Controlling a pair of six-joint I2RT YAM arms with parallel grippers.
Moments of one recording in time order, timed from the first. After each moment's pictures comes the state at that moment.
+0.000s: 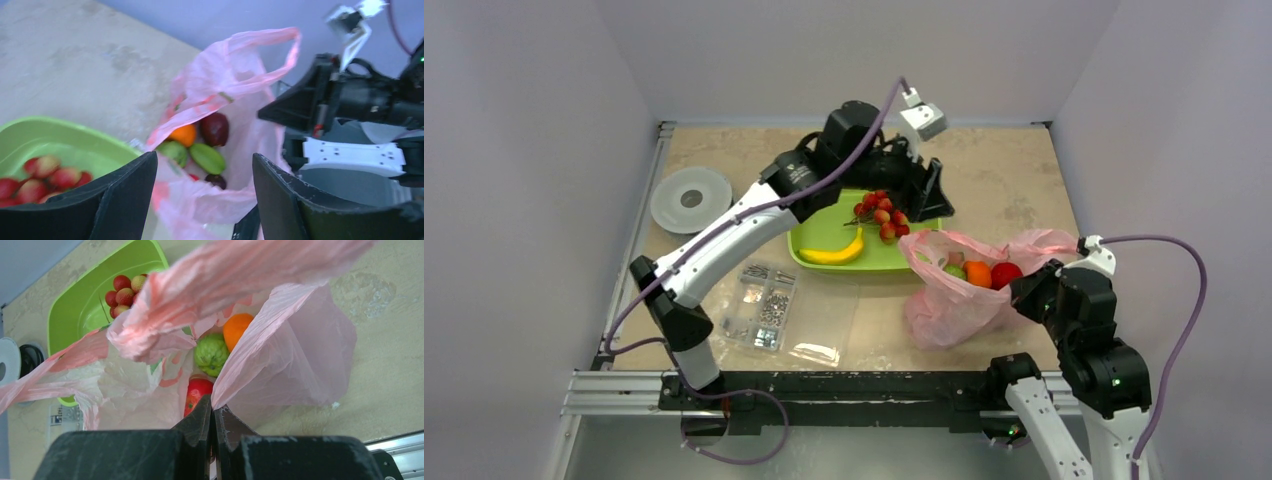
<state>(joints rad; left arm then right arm) -0.86 1.71 1.95 -0.58 0.44 -0.19 0.17 0.43 1.00 -1.12 0.21 0.63</state>
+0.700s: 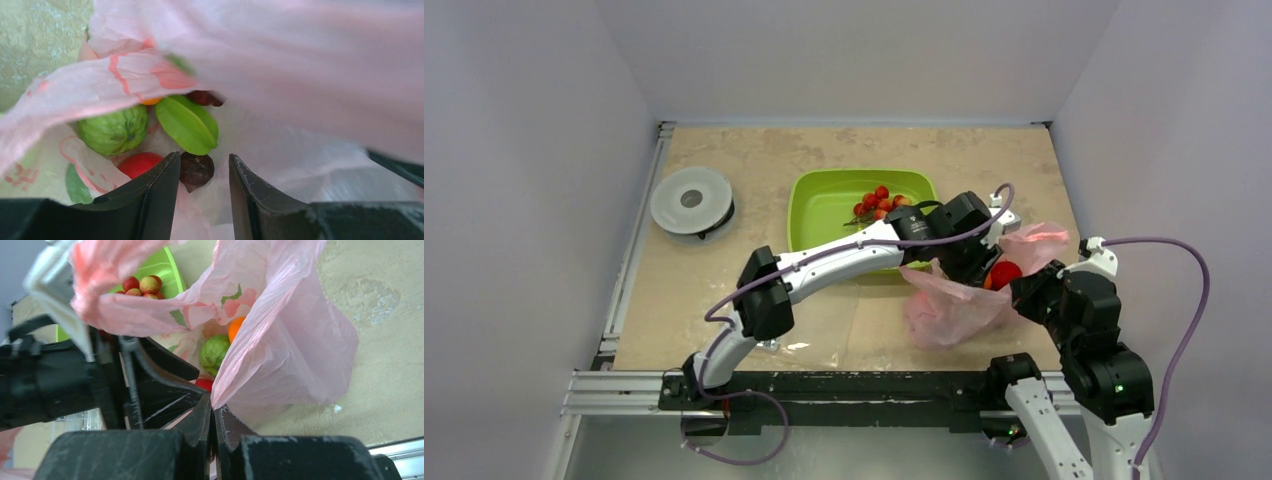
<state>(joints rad) -1.15 2.20 2.19 -0.75 0.25 -0.28 0.17 0.42 1.01 -1.12 0.19 0.61</state>
